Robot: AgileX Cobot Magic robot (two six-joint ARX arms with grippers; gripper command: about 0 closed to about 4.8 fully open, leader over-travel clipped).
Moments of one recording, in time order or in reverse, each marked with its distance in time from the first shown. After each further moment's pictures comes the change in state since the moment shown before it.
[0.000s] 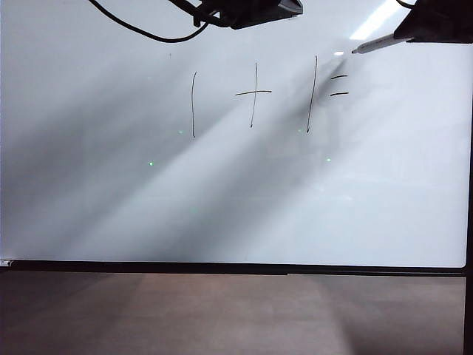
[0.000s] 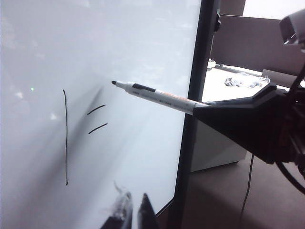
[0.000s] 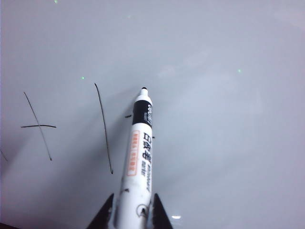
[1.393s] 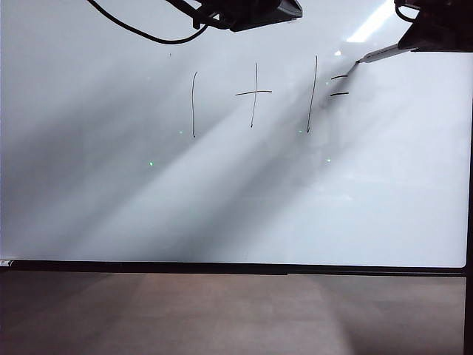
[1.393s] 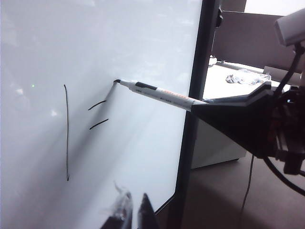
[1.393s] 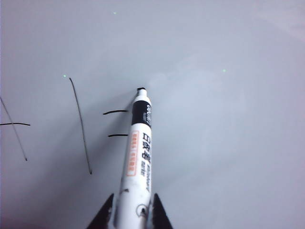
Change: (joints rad) left arm 0.000 0.000 0.000 -0.013 0.000 0.000; right arm -0.015 0.037 0.001 0.030 0.044 -0.025
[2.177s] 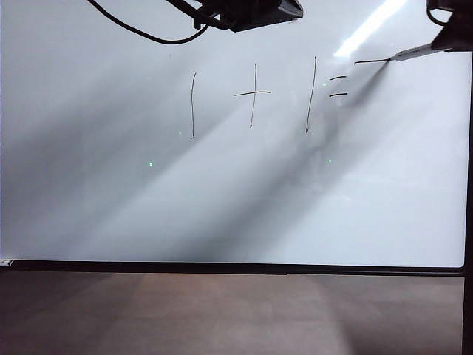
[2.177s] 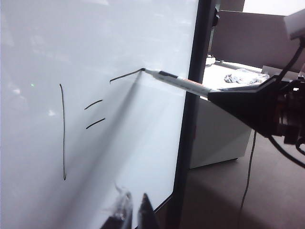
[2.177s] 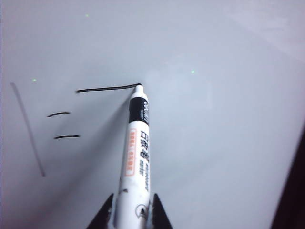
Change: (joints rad) left arm 0.000 0.000 0.000 -0.001 0.000 0.000; right arm -0.146 -0.005 0.000 -0.006 -0.053 -0.004
